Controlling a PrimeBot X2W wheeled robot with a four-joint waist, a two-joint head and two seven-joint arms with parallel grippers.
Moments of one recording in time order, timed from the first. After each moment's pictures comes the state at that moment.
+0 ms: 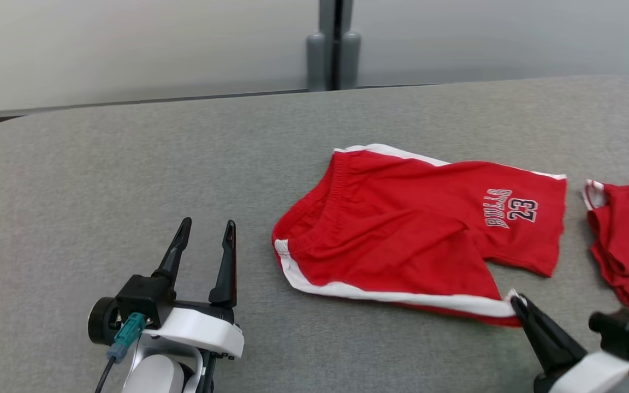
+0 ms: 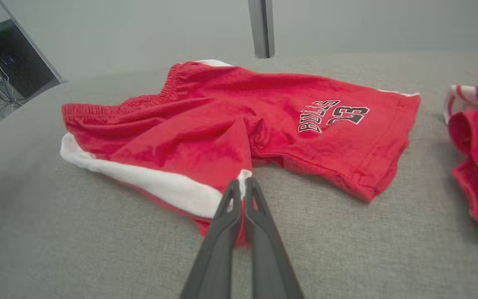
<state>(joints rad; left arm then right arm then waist) -0.17 0.05 -0.24 0.24 -0.27 0.04 -0.26 -0.03 -0.46 0.40 0.14 0.59 0.13 -0.03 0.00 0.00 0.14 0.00</state>
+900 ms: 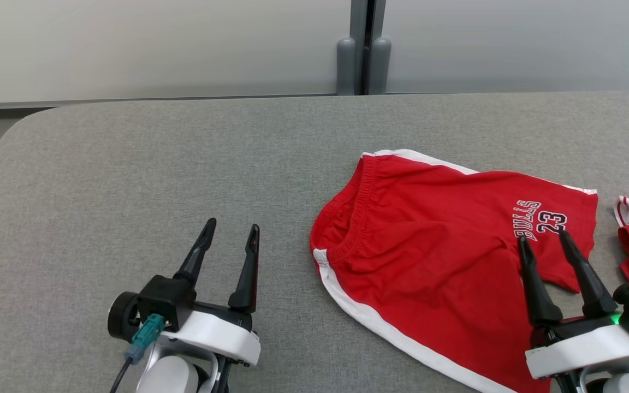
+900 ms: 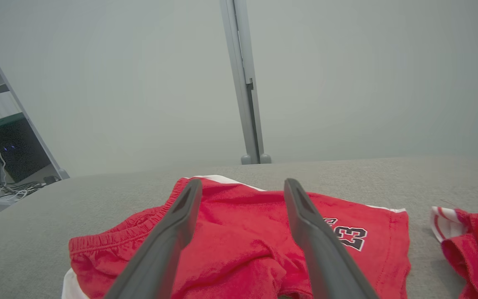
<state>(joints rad) -0.17 0.05 -0.30 0.24 -0.27 0.01 -0.26 -0.04 -0.22 0.15 0.10 0.38 0.13 -0.19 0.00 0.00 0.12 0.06</state>
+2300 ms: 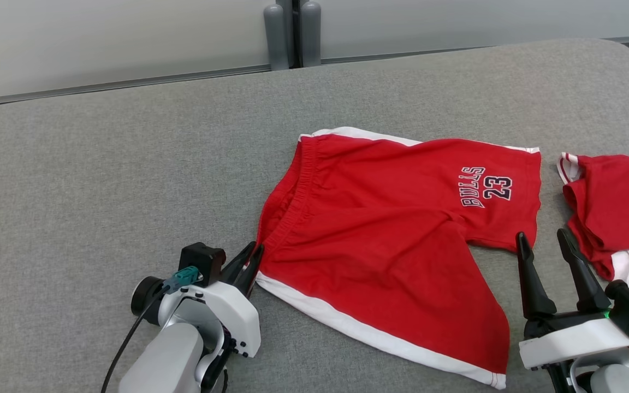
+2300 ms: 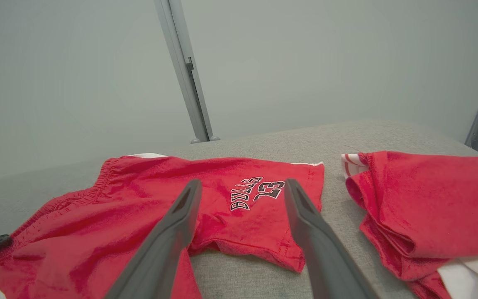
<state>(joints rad) -0.46 0.09 -0.54 0.75 -0.43 -0.10 -0.17 -0.10 -0.19 0.14 0.23 0.36 0.13 -0.26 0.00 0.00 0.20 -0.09</state>
